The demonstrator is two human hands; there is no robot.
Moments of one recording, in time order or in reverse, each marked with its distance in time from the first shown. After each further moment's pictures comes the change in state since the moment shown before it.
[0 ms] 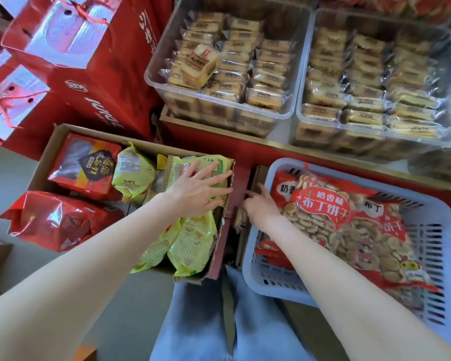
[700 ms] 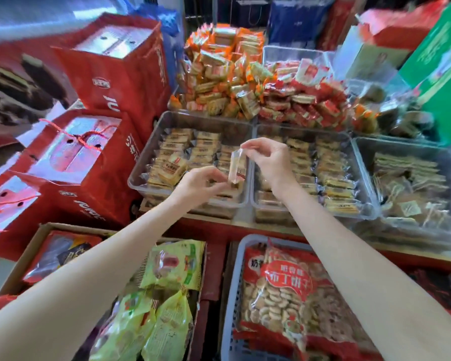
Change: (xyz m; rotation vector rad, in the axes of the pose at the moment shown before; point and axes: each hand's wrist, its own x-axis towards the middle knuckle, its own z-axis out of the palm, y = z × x) left_hand 0.052 -0.023 -0.168 -0.954 0.689 -0.087; right_hand -0.044 0.015 -0.263 1.005 0.913 -0.315
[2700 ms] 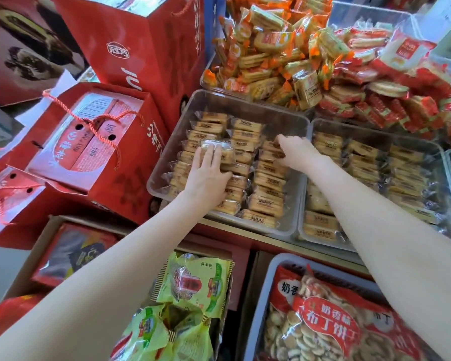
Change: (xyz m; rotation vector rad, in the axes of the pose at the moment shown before) left_hand 0.065 -0.073 -0.019 1.095 -0.272 -0.087; right_hand 0.140 0.095 0.055 -1.246 -0.611 -0.009
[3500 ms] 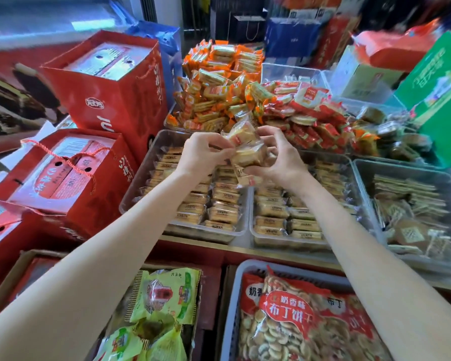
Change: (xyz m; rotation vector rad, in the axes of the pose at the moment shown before) left_hand -0.026 0.044 -0.128 -1.354 0.474 -0.006; right_hand -0.150 0.008 -0.081 0.917 0.467 -0.096
